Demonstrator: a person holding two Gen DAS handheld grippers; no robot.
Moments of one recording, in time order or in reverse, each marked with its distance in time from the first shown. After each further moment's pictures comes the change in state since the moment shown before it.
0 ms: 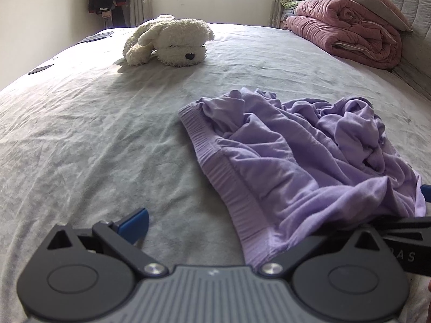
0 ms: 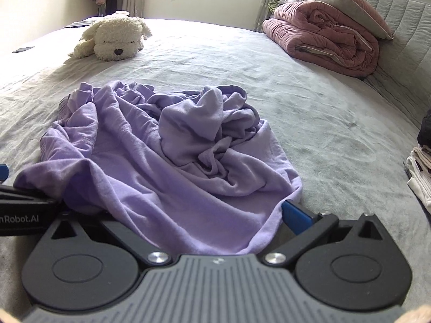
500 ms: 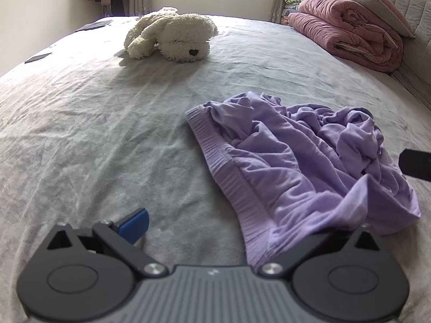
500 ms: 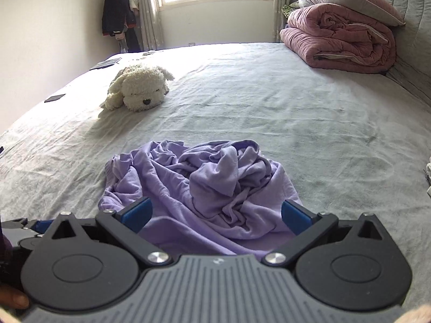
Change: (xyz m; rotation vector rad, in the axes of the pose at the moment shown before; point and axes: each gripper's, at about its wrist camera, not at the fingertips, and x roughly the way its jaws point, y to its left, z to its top) left arm -0.002 0.011 0.016 -0.011 0.053 -0.038; right arm -0.040 -0.034 0.051 0.118 -0.057 0.216
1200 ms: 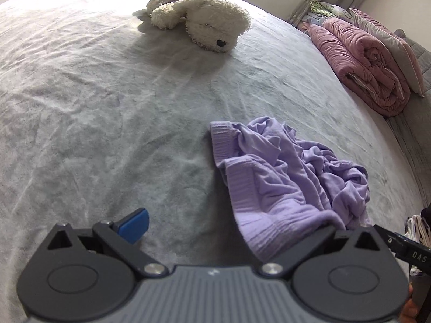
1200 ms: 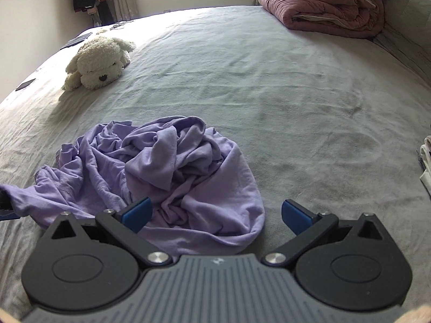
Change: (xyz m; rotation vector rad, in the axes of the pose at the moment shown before) left arm 0.009 0.068 0.043 -0.319 0.140 -0.203; right arm 0.042 -0.055 0.006 0.076 0.177 -0.070
